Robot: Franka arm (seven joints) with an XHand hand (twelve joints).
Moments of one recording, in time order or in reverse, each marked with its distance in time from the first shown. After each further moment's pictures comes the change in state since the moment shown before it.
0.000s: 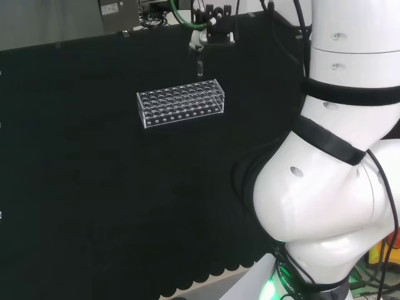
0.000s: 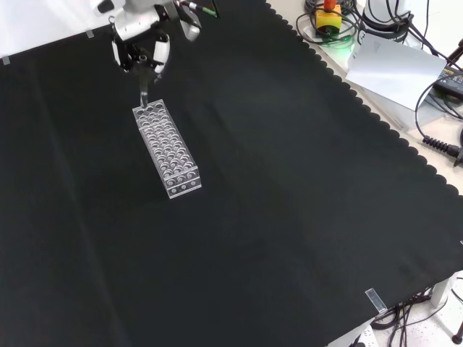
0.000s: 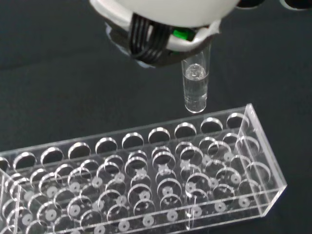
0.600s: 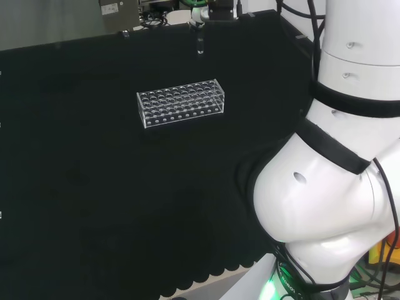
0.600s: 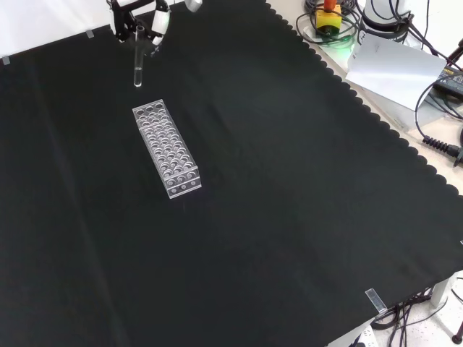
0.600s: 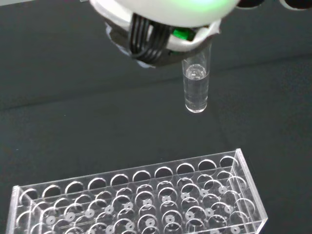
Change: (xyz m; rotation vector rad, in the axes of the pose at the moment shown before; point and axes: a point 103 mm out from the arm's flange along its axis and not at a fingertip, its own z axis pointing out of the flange) arm 0.005 -0.029 -0.057 -0.059 -0.009 -0.016
